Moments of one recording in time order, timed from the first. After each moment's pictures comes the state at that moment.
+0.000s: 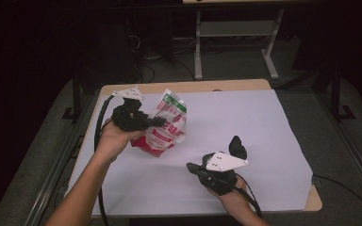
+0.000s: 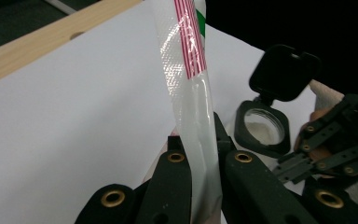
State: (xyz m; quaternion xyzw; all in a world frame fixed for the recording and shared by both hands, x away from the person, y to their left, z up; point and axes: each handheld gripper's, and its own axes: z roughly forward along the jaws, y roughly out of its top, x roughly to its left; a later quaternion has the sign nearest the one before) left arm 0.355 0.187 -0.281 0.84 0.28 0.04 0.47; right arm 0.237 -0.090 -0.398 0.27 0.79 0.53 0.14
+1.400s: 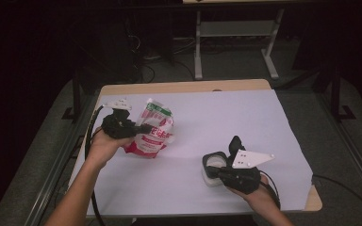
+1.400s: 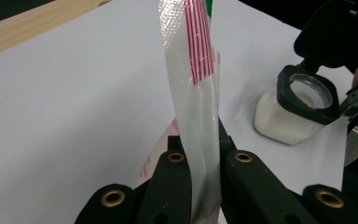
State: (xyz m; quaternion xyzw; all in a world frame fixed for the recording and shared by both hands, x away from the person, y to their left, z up) left arm 0.357 0.227 -0.320 0.84 0.30 0.05 0.44; right arm 0.241 -0.149 -0.397 0.25 0.81 0.53 0.08
